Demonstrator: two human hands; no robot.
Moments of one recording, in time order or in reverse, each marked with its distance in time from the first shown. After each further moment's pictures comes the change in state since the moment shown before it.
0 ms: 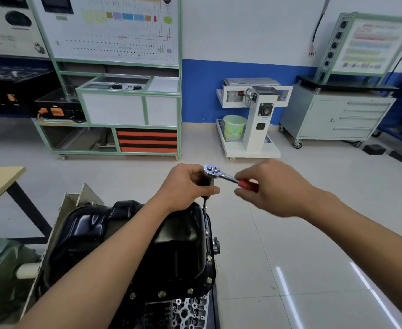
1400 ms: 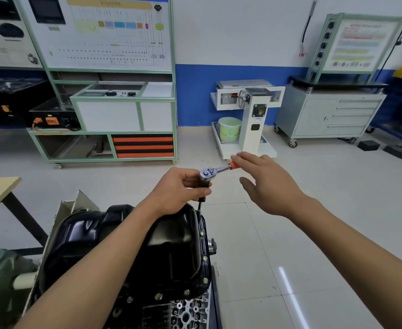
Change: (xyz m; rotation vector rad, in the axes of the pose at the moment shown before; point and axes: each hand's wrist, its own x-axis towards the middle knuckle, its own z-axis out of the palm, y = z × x) left_hand -0.007 0.009 0.003 -0.118 -0.069 -0.001; right_hand -0.003 0.031 0.038 0.047 0.208 0.054
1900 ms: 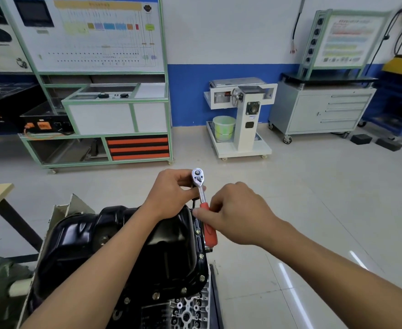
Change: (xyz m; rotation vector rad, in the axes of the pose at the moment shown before) left_hand -0.002 -0.008 0.007 0.203 0.134 0.135; right_hand -0.028 -0.088 -0.013 0.281 -0.201 0.298
